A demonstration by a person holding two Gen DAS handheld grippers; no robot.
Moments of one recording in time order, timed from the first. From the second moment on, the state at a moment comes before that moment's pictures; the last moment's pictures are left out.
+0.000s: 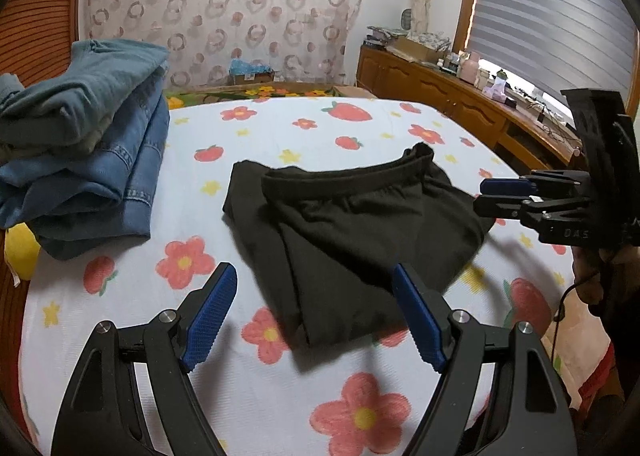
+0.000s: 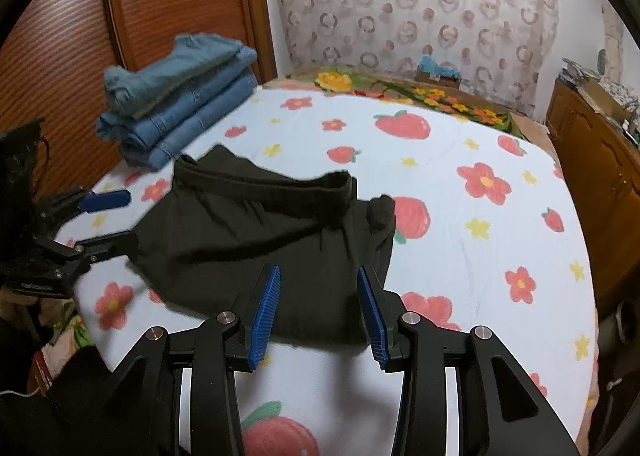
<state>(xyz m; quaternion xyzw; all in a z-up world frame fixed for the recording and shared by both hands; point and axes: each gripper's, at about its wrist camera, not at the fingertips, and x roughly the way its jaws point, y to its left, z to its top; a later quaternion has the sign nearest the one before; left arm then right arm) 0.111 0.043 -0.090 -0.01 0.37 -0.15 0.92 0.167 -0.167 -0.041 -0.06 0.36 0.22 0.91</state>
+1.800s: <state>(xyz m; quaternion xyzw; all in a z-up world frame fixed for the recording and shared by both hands) 0.052 0.039 -0.090 -0.01 0.37 -0.18 0.91 0.104 -0.204 -0.047 -0.02 0.35 0.23 0.91</state>
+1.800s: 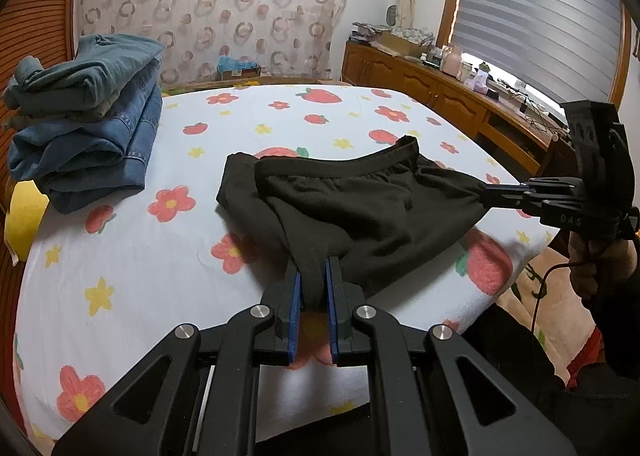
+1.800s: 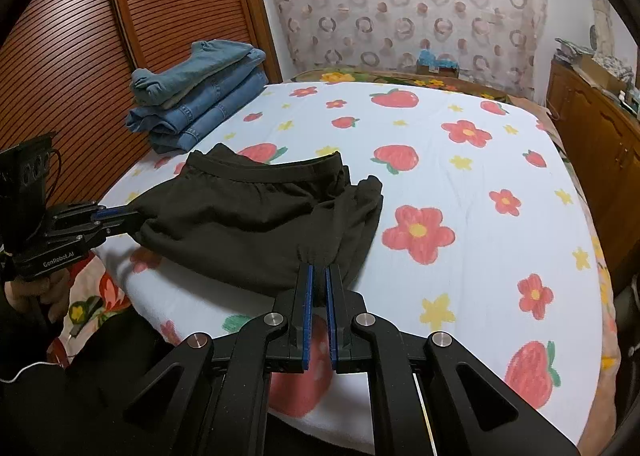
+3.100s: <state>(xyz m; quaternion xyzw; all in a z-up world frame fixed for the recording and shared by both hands) 0.103 0.041 -0.090 -0.02 0.37 -0.15 0.92 0.203 -0.162 -0.067 -0.10 0.37 0.24 0.89</state>
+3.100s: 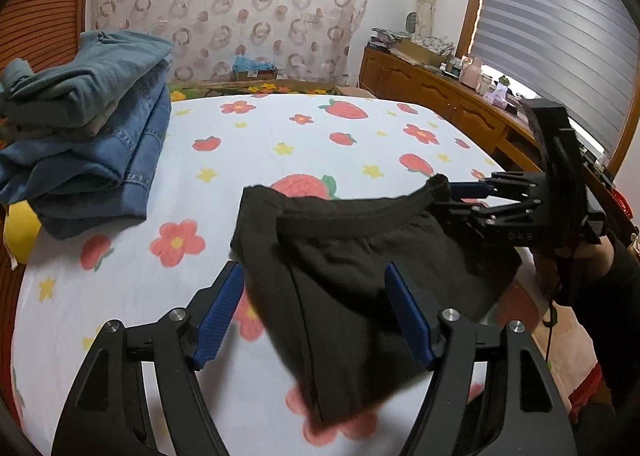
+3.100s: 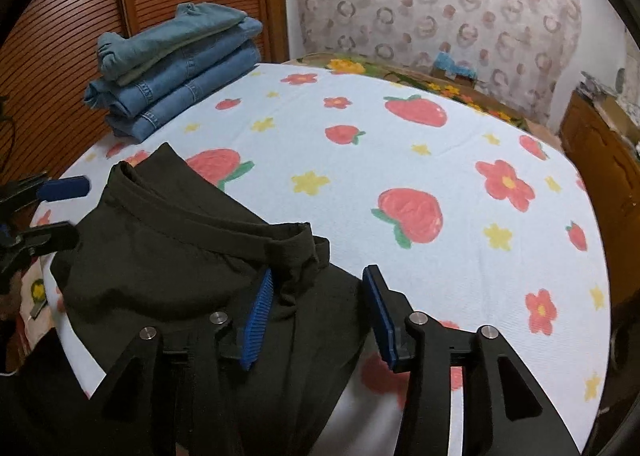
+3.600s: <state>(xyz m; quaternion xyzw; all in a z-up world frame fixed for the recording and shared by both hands) 0.139 0.037 -0.101 0.00 0.39 -0.16 0.91 0.204 -0.158 -0.071 -0.10 0.37 0.24 0.89</state>
